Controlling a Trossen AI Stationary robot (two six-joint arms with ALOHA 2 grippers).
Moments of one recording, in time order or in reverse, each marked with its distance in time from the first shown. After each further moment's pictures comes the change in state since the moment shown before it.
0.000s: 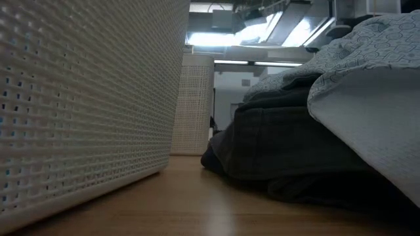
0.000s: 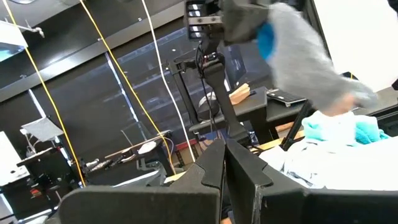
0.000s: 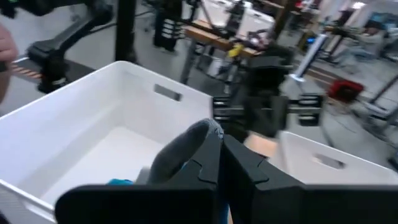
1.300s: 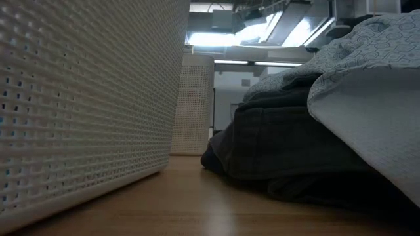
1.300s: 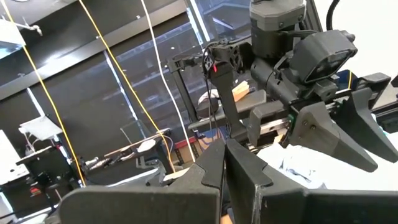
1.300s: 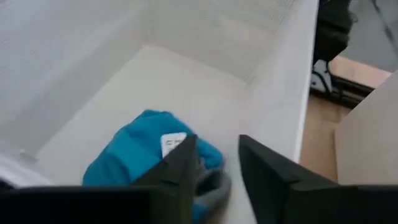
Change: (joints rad) left arm 0.000 0.000 0.000 -0.012 0.000 0.000; right arm 0.018 0.322 0.000 -0.011 -0.087 0.109
